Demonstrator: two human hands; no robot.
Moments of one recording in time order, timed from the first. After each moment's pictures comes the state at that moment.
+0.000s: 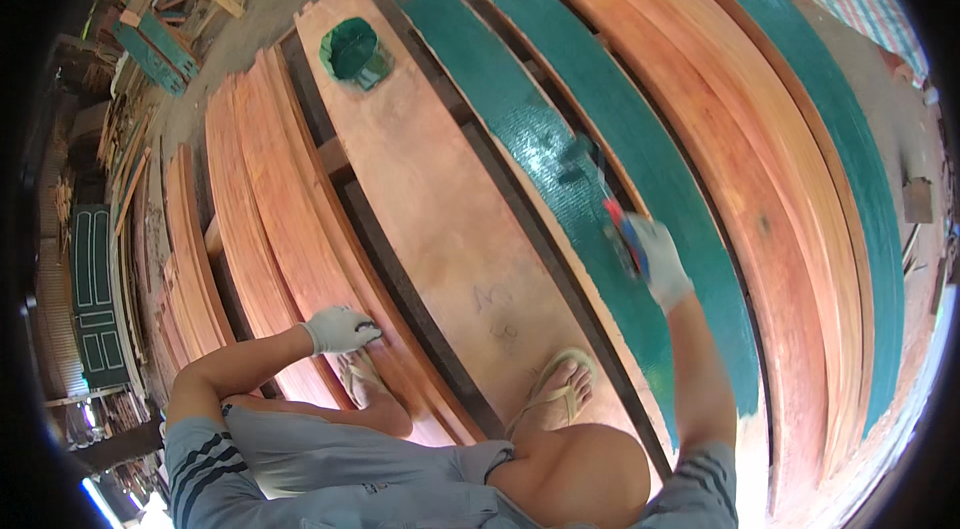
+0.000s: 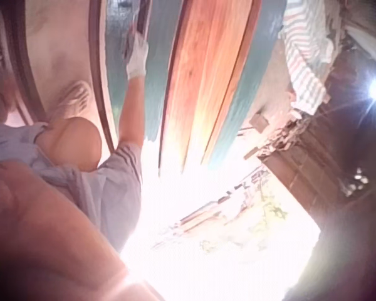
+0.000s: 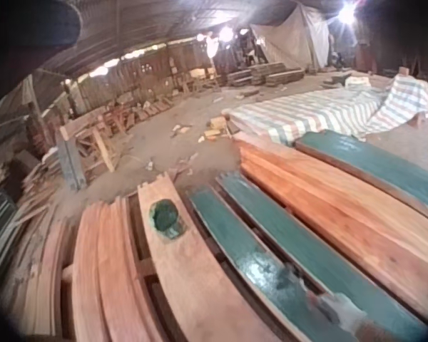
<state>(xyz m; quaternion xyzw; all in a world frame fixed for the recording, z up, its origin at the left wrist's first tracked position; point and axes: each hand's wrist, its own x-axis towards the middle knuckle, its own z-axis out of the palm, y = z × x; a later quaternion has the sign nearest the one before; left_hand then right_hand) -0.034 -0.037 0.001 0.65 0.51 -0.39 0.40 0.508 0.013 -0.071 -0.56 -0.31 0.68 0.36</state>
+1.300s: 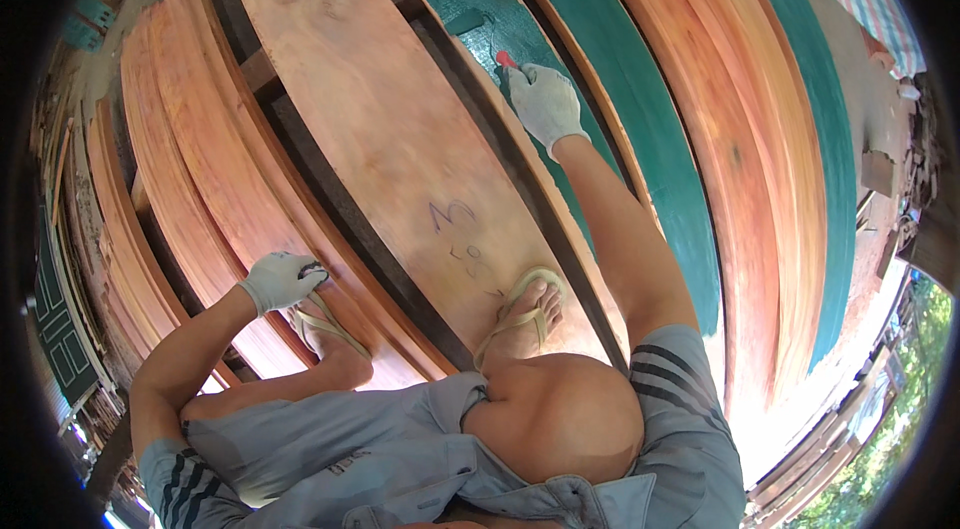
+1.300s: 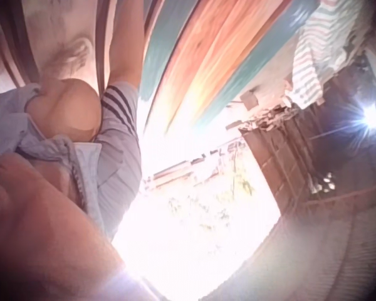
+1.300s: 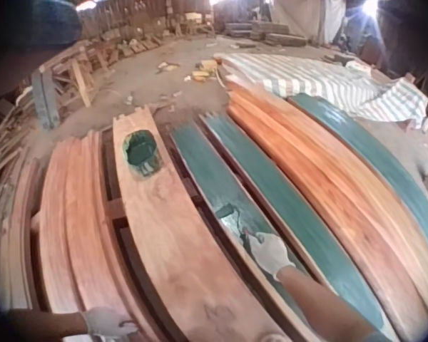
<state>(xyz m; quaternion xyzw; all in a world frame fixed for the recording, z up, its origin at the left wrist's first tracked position) -0.047 -0.046 -0.017 0.67 0.52 -0.35 0.41 0.391 0.112 -0.101 -0.74 -0.54 0.38 0.13</state>
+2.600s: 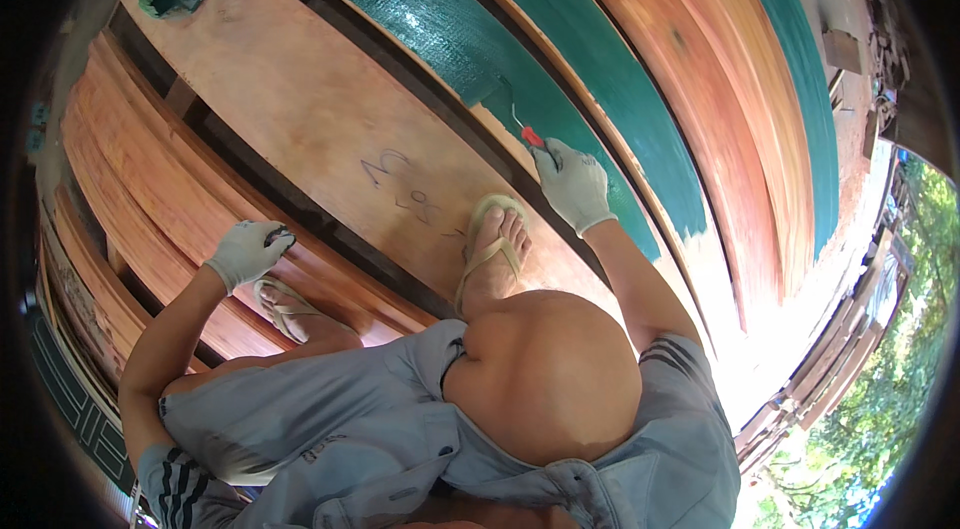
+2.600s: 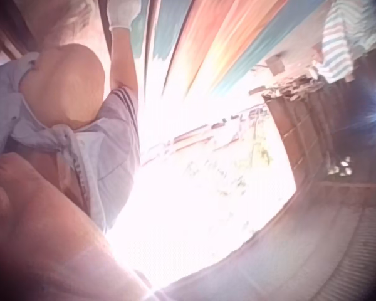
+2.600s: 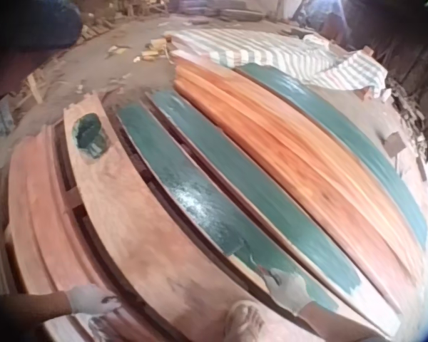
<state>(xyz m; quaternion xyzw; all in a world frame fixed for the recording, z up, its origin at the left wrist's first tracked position) -0.007 -0.016 -0.016 0.72 0.48 -0.33 0.38 0.485 -0.135 -0.051 -0.81 -0.49 0.33 0.07</state>
